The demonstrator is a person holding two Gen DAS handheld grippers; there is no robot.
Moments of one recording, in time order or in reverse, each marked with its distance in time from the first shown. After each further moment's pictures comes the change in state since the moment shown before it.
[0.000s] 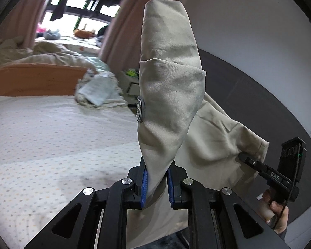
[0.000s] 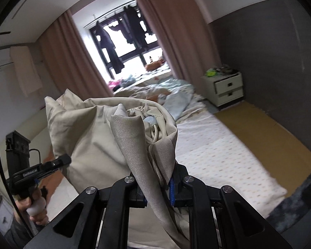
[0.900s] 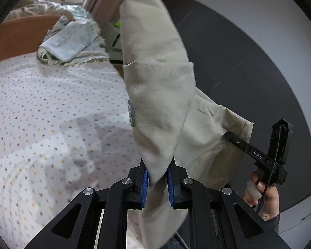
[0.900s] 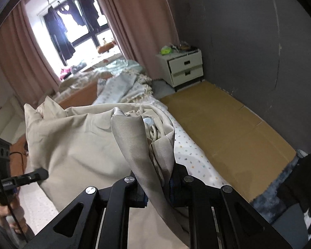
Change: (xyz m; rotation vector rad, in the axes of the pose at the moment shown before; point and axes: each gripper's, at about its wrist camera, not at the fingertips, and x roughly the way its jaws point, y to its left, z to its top) left arm 0.235 0.043 0.020 -0.083 0.319 -0.085; right arm 0.147 -0.164 0.046 0.071 0.176 -0.264
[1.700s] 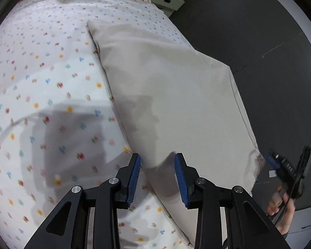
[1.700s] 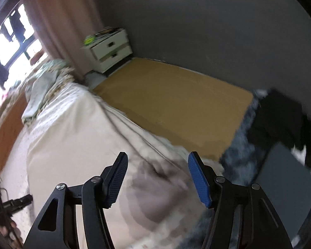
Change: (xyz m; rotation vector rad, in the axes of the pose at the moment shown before) left arm 0.120 0.094 -0.075 -0.116 0.254 0.118; right arm 0.027 -0.137 -0.126 0.365 0.072 -0.345
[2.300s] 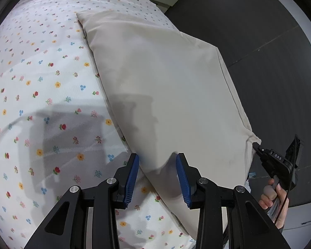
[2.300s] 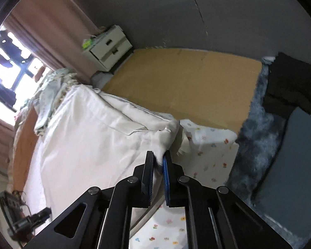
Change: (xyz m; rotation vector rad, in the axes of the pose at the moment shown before) left arm 0.009 -0.013 -0.024 0.010 0.025 -0.010; right arm 0.038 -0.019 -0.020 0.160 0.085 0.141
